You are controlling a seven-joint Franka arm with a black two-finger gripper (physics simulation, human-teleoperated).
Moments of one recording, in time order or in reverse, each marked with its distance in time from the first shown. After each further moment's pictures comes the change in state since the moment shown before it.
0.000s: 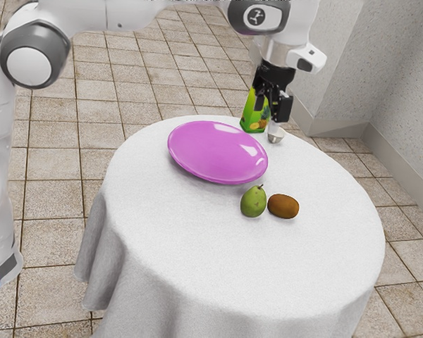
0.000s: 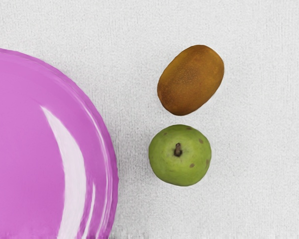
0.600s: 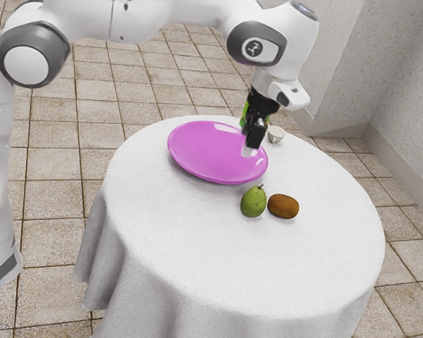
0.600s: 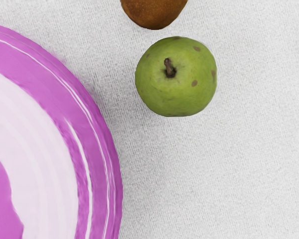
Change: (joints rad) arm 0.030 -0.009 -0.048 -0.158 0.020 -0.005 0.335
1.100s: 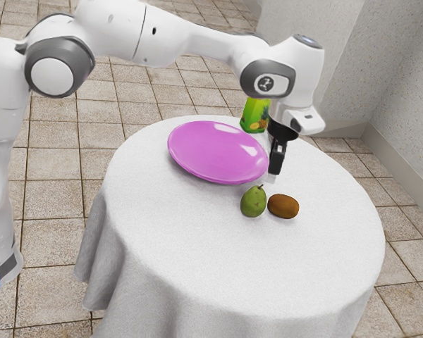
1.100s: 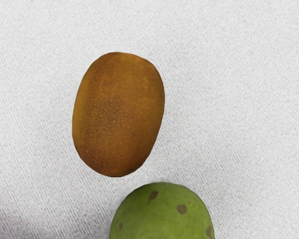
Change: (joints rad) arm 0.000 0.151 -0.002 -0.006 -0.070 0.303 0.164
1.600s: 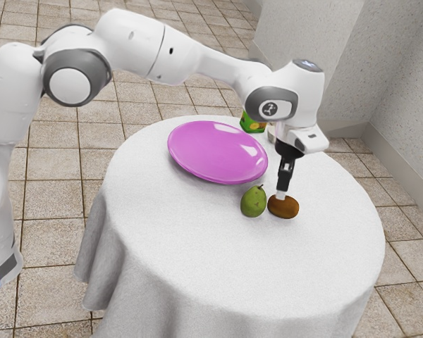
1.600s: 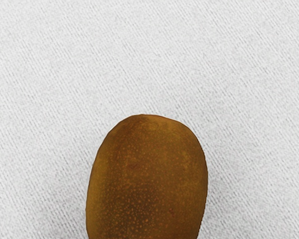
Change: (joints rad) arm -0.001 0.089 0.001 -0.001 -0.003 0.157 0.061
